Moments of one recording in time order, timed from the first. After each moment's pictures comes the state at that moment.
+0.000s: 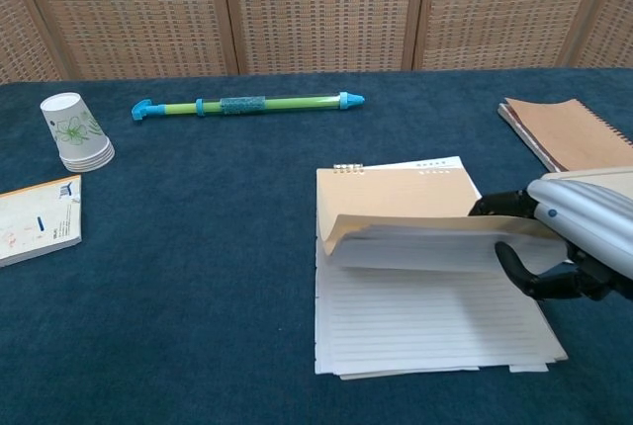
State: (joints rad) left arm -0.06 -1.17 0.00 -1.77 1.44 1.47 0.33; right arm 0.33 -1.63 0.00 -1.52 -1.56 1.28 -0.16
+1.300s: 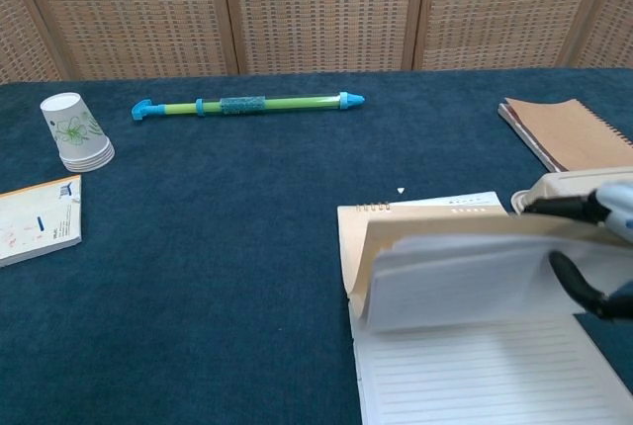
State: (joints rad) left arm -0.06 -1.19 -0.01 -1.74 1.44 1.46 0.33; right arm 0.26 -1.53 -0.03 -1.57 -1.68 1.36 -0.13
